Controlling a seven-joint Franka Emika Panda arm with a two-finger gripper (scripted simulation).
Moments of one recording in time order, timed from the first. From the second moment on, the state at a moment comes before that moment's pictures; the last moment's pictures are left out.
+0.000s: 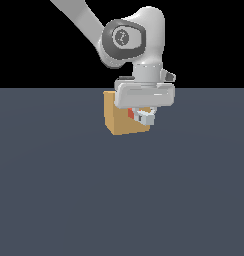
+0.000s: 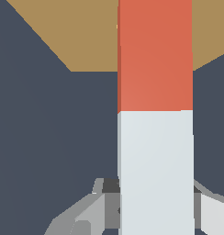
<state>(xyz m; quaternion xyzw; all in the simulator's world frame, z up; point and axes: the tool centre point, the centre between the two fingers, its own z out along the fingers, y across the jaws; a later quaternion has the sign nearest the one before) 0.076 0.122 0.096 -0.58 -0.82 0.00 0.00</state>
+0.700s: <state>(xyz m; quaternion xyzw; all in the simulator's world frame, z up) 0.059 0.171 0.097 -0.58 -0.82 0.00 0.00</state>
